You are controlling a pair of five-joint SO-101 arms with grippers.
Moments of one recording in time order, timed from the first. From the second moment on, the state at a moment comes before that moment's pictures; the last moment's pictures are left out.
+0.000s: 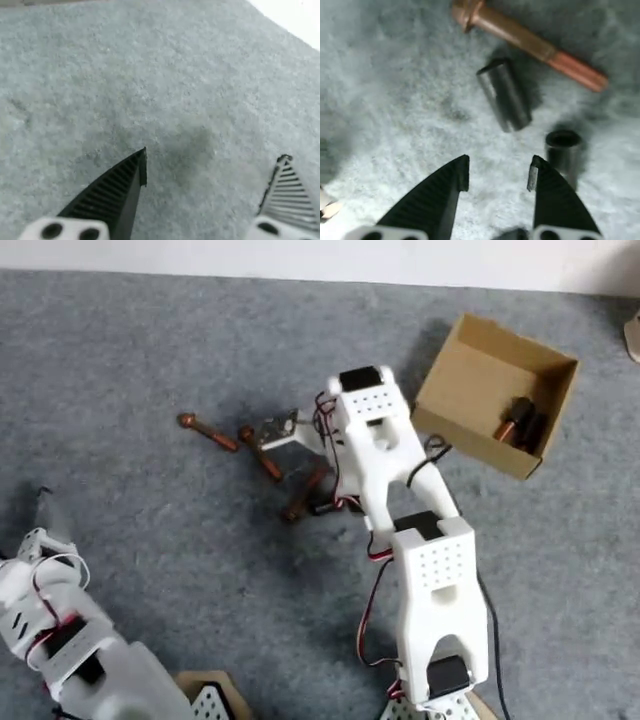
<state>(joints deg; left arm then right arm) -53.9 -51.7 95.4 -11.4 16.9 -21.5 38.9 -31.8 99.4 72.0</state>
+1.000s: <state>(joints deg) -52.4 -51.7 95.5 -11.1 16.9 -20.7 42.2 -36.1 91.0 73.2</state>
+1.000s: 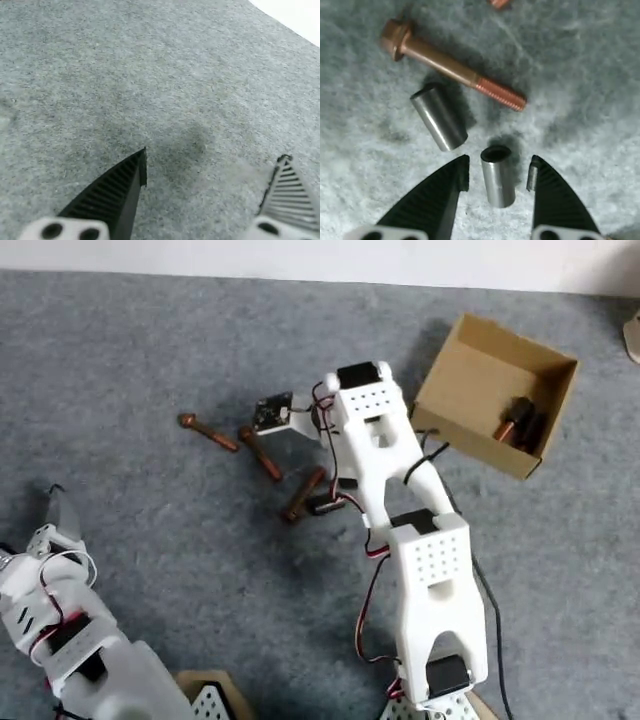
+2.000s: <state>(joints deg) -52.4 -51.7 95.5 -11.1 16.9 -16.7 49.2 -34.2 90.9 73.1</state>
